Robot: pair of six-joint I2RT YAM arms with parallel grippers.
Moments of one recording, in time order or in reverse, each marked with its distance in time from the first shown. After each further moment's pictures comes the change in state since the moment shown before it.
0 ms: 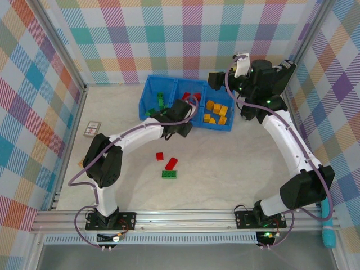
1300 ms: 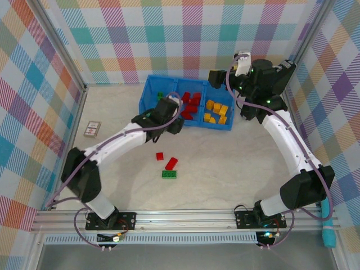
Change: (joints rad) left arm 0.013 -0.279 -0.205 -0.041 -0.095 -0.078; right arm 0.000 0.000 0.000 0.023 0.011 0.035
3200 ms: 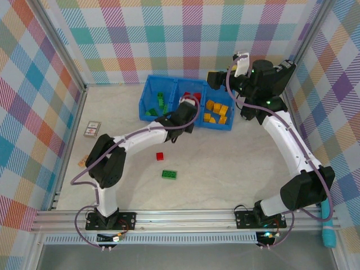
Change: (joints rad) left arm -0.050 0.322 0.183 0.204 -0.129 -0.141; right arm 0.000 -0.008 -0.015 0.031 -0.060 -0.010
